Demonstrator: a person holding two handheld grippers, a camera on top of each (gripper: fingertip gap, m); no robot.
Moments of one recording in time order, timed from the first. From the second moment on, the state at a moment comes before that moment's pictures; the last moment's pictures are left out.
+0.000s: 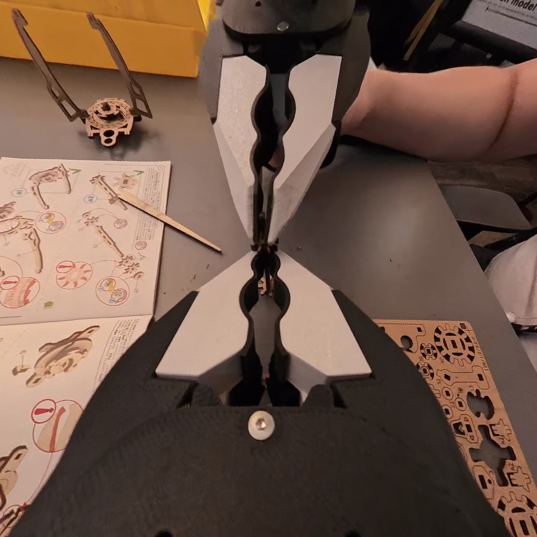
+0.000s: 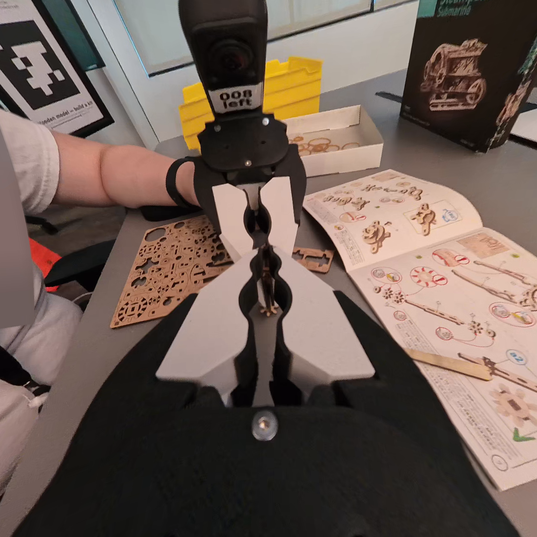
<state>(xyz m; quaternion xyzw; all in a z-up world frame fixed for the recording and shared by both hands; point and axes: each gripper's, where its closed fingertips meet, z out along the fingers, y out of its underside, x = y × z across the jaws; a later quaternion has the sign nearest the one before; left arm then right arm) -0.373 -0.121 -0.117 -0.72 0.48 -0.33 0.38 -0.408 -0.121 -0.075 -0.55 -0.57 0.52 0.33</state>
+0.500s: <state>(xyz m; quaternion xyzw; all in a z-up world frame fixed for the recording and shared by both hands) -0.373 -0.138 -0.121 -0.69 0.54 -0.29 0.39 -0.407 -0.151 -0.083 -0.47 -0.63 0.51 0.34</state>
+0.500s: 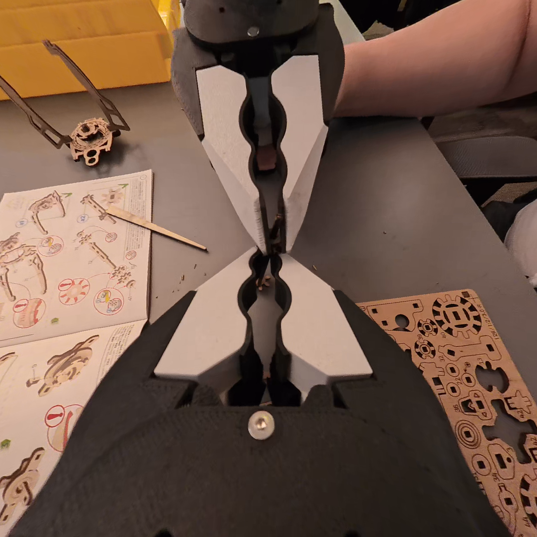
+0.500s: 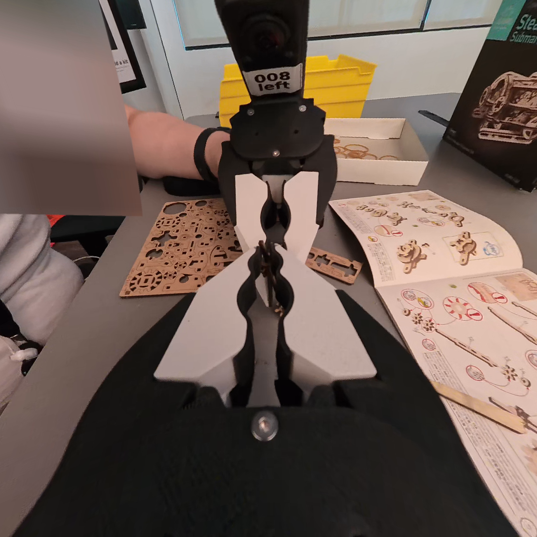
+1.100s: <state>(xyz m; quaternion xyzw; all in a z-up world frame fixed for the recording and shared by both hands) -0.375 -0.139 -0.124 -0.69 0.54 -0.29 0.37 -0.393 -0.142 -0.081 -0.50 -0.68 0.44 0.30</state>
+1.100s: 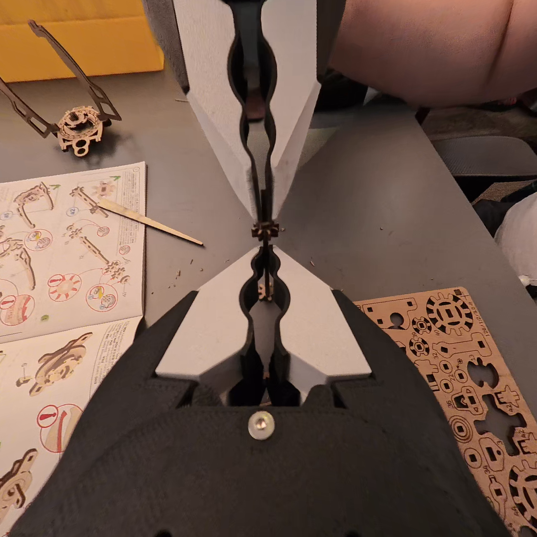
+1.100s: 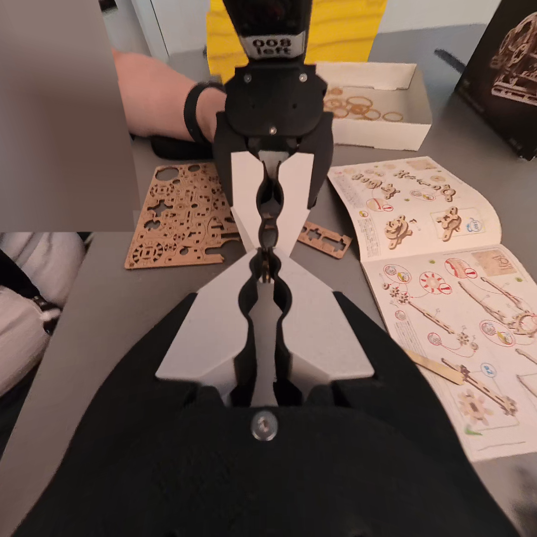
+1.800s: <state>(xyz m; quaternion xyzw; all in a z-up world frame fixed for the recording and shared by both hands) -0.374 -0.136 -0.129 -0.70 0.54 -0.29 0.36 -0.390 -0.139 -0.082 -0.50 -0.85 0.14 0.11</state>
